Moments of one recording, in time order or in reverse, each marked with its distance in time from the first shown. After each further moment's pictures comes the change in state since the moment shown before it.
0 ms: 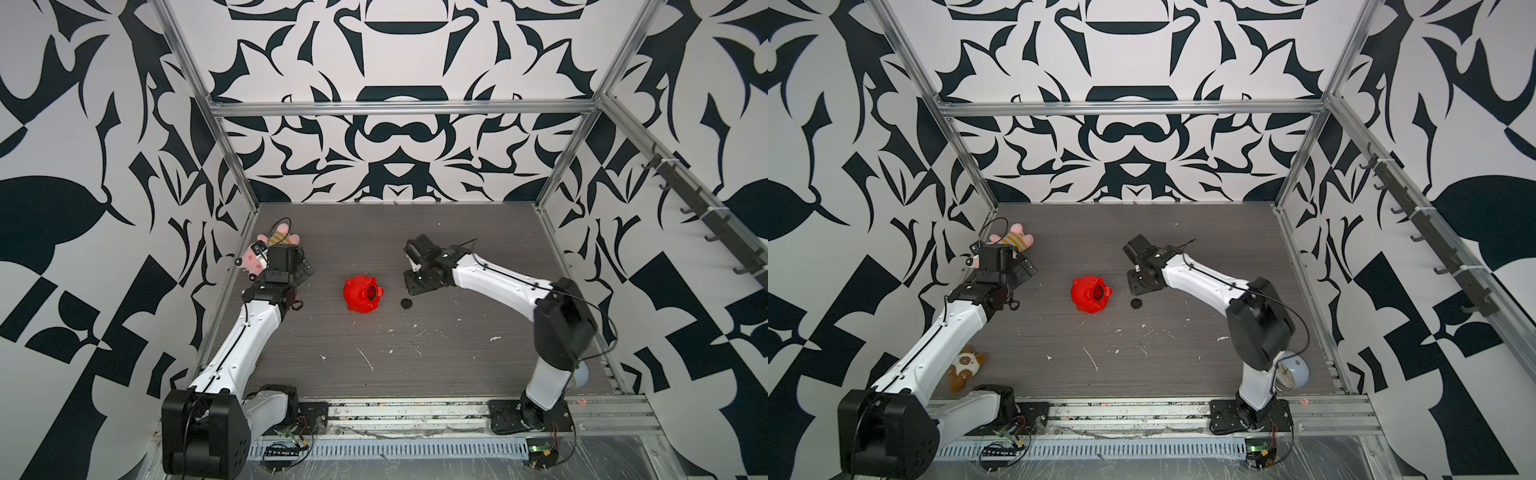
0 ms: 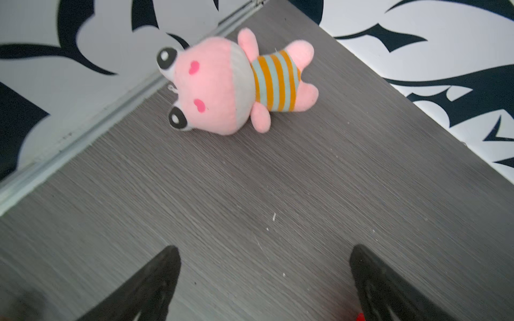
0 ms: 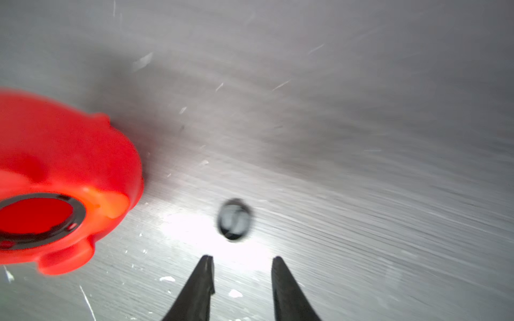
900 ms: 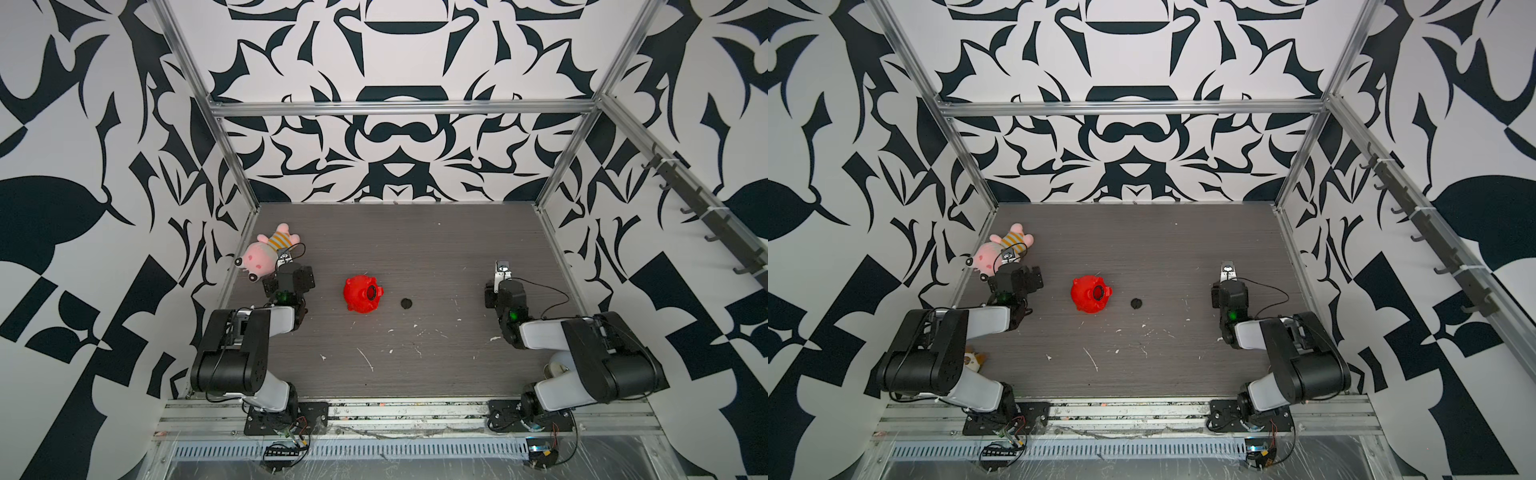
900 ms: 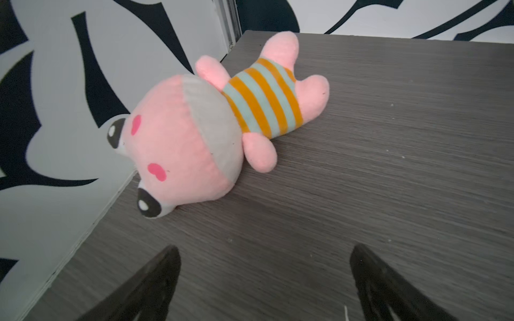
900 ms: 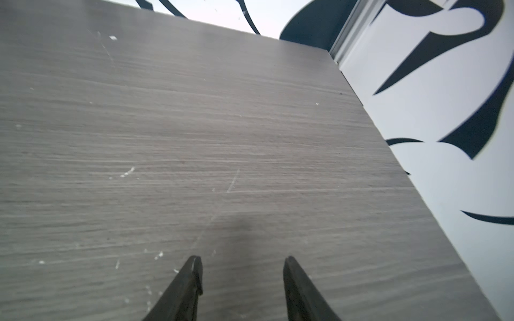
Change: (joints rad) left arm 0.035 0.390 -0.361 1.019 0.002 0.538; right arm -0.485 -0.159 -1.027 1.465 0.216 -0.437
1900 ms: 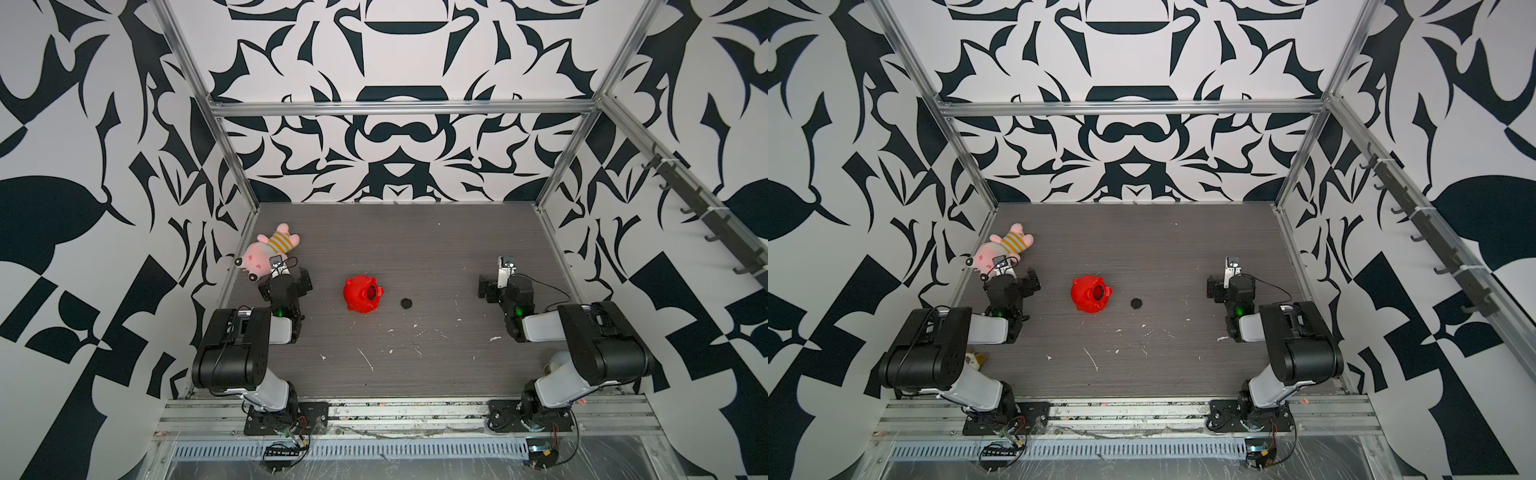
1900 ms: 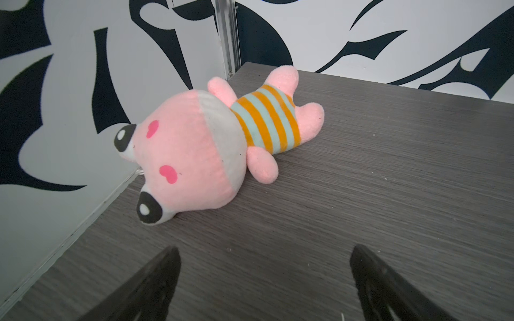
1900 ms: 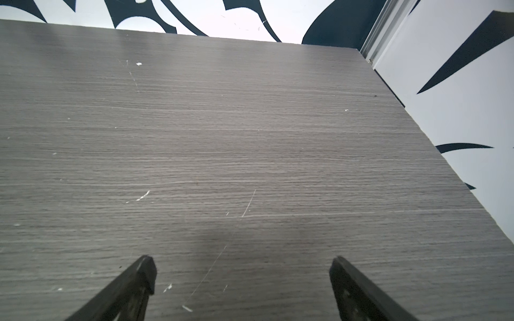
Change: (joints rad) left arm 0.053 0.030 -0.113 0.276 0.069 -0.031; right arm -0.112 0.038 0.043 0.016 -0.207 0.036
